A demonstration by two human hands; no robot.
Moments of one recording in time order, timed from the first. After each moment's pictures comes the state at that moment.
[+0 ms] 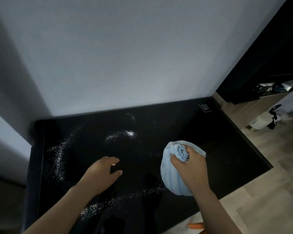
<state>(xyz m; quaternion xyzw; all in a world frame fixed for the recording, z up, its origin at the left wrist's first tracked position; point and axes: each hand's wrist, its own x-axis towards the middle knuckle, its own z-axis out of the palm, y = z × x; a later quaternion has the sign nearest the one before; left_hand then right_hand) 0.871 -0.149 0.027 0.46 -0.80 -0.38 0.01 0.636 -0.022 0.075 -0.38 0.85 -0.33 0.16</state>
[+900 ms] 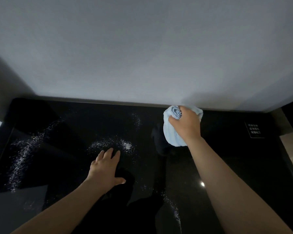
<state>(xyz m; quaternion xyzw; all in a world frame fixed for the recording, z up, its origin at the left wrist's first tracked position) 0.722 -0.255 -0.092 0.57 -0.74 -0.29 -0.18 0.450 -0.330 -0.052 -0.57 0.78 -0.21 0.14</state>
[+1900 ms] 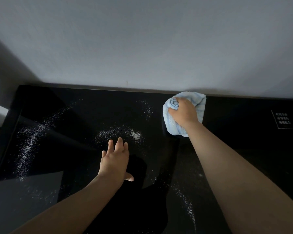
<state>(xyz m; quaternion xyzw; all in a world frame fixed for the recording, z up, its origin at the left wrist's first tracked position) 0.708 -0.254 -0.121 0.56 -0.75 -0.23 -0.27 0.459 -0.367 -0.138 -0.60 0.76 -0.17 0.19</state>
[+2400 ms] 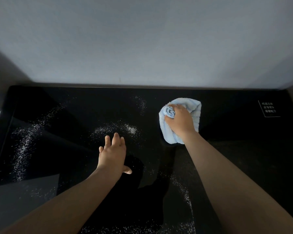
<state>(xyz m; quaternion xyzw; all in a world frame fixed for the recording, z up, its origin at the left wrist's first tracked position) 0.709 -0.253 -0.120 0.56 -0.75 -0.22 -0.27 0.464 -0.308 -0.139 -0.58 0.77 -0.18 0.17</state>
